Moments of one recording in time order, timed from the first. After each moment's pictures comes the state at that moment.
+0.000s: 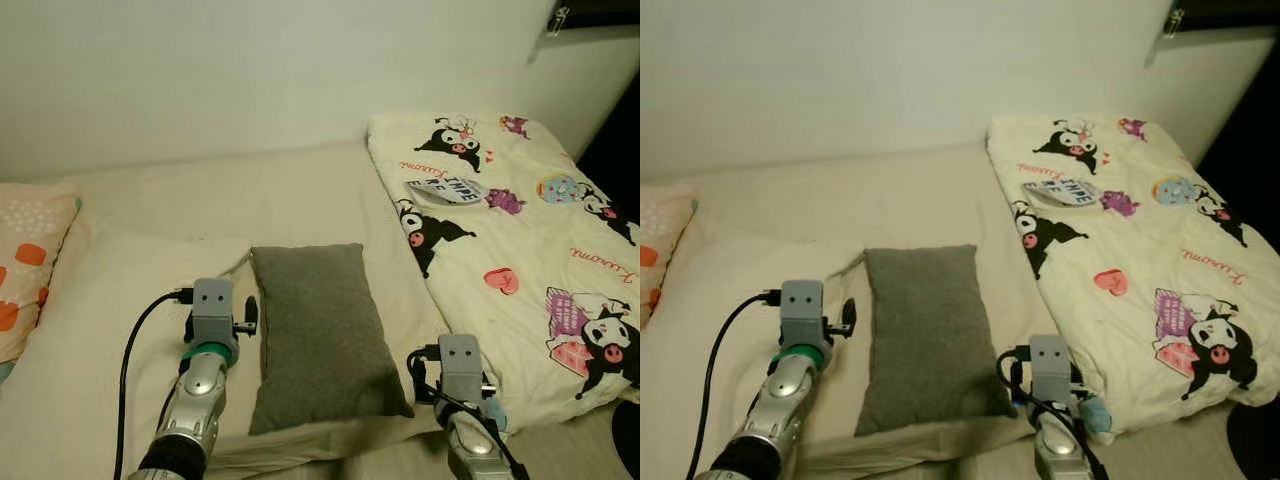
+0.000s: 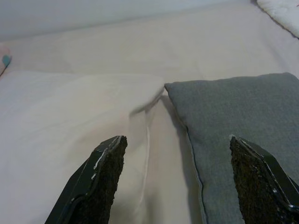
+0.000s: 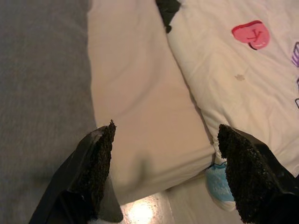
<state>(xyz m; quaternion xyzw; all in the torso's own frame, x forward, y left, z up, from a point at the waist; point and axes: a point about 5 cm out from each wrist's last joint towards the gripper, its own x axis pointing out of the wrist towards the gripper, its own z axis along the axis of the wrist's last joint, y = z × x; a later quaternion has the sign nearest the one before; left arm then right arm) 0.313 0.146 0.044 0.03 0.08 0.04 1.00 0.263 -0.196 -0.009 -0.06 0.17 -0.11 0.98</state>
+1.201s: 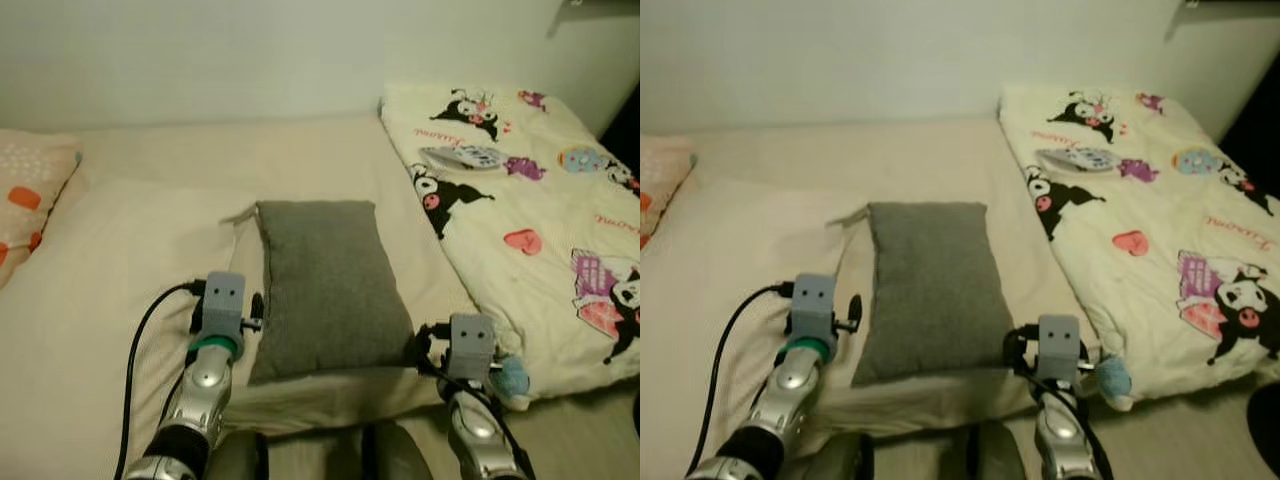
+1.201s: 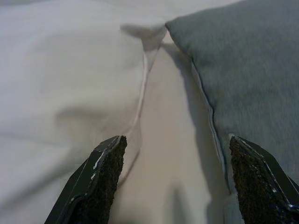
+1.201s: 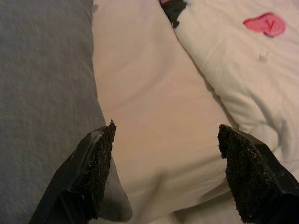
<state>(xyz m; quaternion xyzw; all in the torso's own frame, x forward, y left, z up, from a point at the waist) 0.319 0.137 0.046 0.06 0.08 0.03 0.99 0.280 -0.198 0.017 -0.05 0.09 -0.11 0.99</state>
